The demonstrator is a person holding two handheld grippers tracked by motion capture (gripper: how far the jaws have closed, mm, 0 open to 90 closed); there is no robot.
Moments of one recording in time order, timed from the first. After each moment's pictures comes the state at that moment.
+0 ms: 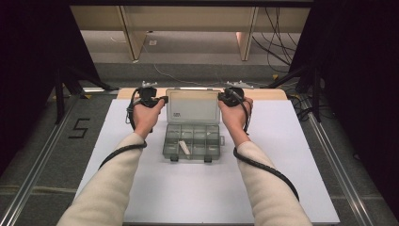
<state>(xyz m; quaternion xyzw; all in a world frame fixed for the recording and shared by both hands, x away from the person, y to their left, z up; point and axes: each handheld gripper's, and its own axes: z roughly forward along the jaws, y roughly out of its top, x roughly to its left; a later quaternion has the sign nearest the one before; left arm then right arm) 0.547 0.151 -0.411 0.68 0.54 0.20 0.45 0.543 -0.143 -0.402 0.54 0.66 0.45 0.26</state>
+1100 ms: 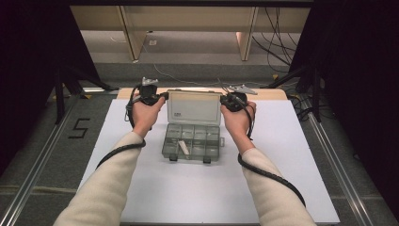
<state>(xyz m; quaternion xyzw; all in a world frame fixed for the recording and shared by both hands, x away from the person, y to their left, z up) 0.540 0.148 -0.394 0.69 0.51 0.22 0.46 0.522 -0.148 -0.401 0.53 0.66 0.46 0.27</state>
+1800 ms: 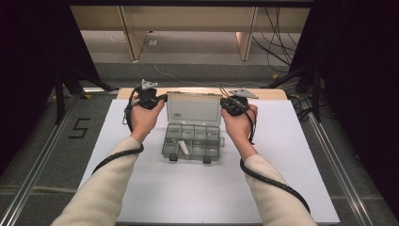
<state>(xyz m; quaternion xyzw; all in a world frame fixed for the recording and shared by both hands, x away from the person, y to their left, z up) 0.522 0.147 -0.390 0.70 0.50 0.24 0.45 0.502 -0.149 -0.398 0.51 0.67 0.45 0.28</state>
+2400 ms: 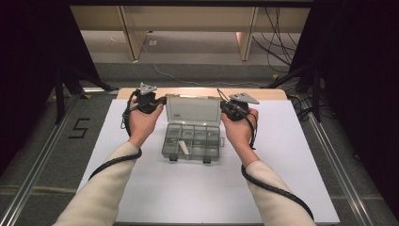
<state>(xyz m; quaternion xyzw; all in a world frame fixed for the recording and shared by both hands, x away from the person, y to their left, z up) 0.506 0.148 -0.391 0.70 0.49 0.26 0.46 0.485 -0.148 -0.398 0.50 0.67 0.46 0.28</state>
